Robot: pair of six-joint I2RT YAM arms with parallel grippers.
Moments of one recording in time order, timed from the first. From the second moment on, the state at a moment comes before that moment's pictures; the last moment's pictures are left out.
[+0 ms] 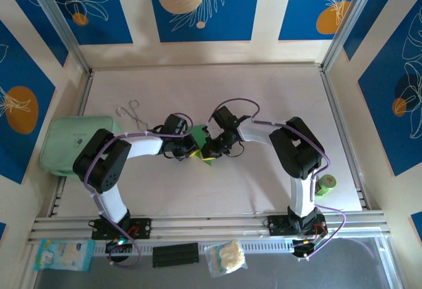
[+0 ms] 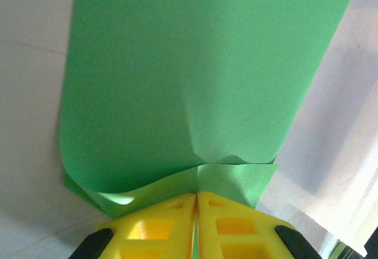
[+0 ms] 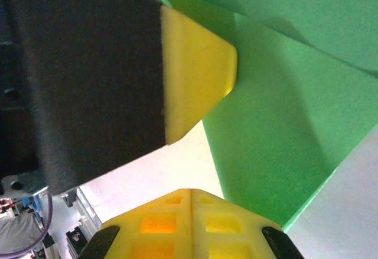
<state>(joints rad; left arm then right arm) -0.55 1.77 0.86 -0.11 0.37 -1.09 0.64 1.94 1.16 -0.46 -0.69 0.41</state>
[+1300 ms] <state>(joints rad) -0.55 1.78 0.91 -0.19 0.37 -1.10 0.65 1.98 1.19 -0.53 -0.62 0.32</state>
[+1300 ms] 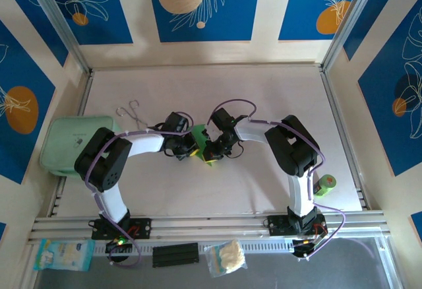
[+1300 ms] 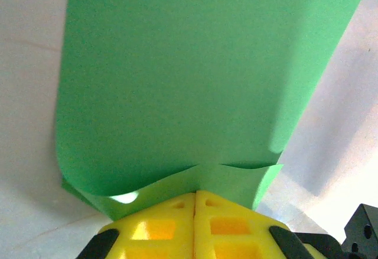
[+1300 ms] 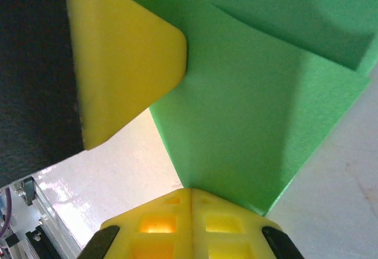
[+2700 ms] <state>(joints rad) -0.55 1.80 0.94 -0.20 0.39 -1.07 0.67 1.91 1.12 -0.47 -0.51 0.34</state>
